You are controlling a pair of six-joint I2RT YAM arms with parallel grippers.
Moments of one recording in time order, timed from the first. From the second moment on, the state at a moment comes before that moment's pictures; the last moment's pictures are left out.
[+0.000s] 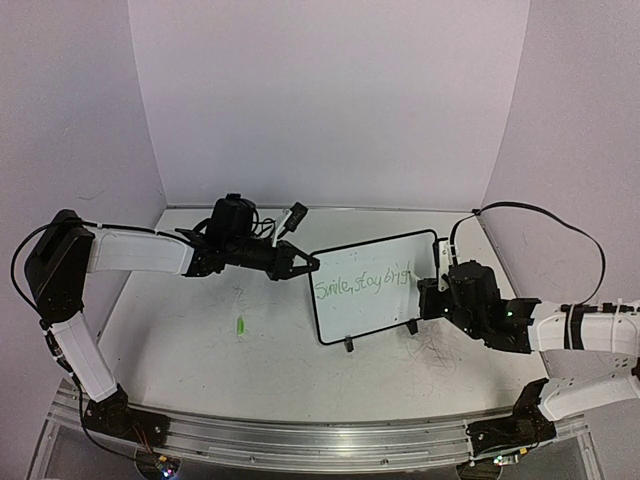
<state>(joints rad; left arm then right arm) -0.72 1.73 1.10 0.19 0.67 -0.21 0.80 1.14 0.52 0.12 0.47 0.35</state>
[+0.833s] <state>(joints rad) -0.72 1.73 1.10 0.19 0.67 -0.21 0.80 1.15 0.52 0.13 0.52 0.36</state>
